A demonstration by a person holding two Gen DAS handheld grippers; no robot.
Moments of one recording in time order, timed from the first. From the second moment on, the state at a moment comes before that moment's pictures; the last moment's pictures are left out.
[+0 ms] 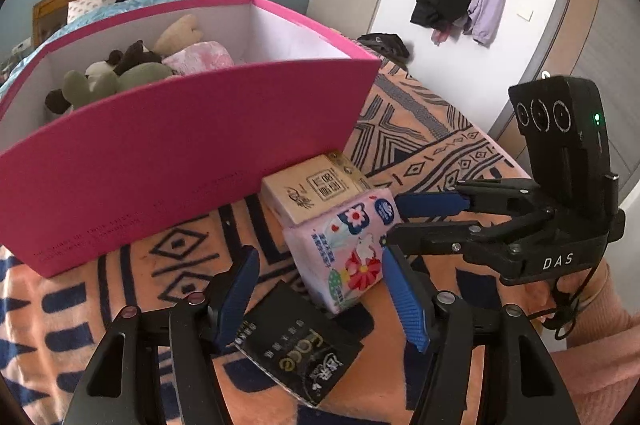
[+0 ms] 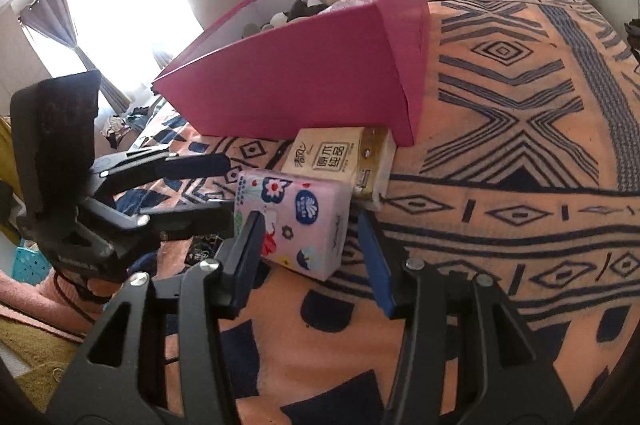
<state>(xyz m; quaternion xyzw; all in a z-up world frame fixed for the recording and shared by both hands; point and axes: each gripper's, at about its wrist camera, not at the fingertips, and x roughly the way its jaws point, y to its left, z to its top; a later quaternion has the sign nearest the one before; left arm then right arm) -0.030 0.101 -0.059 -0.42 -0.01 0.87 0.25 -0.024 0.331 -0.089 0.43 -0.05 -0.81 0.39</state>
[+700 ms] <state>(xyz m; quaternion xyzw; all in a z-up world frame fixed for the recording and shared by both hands) -0.029 0.107 -0.074 -0.45 -0.04 0.85 0.27 -0.021 0.327 -0.093 0.43 -0.04 -0.82 0.39</state>
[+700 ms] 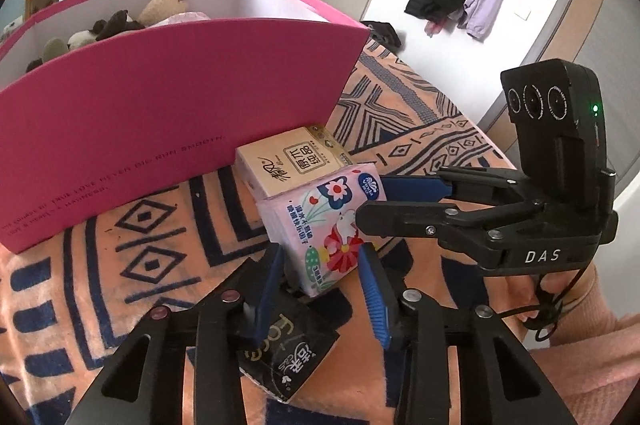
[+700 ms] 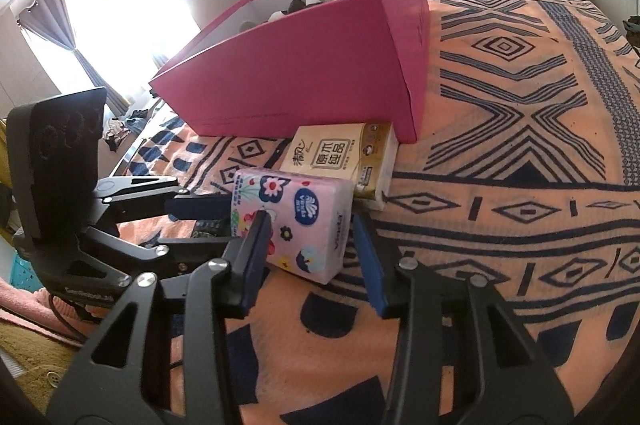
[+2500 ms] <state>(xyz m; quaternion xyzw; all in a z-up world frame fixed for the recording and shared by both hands) -0.015 0.112 -0.040 -0.39 -0.01 0.88 0.26 -0.012 0.329 -0.069 0.39 -0.05 -0.83 0.39</state>
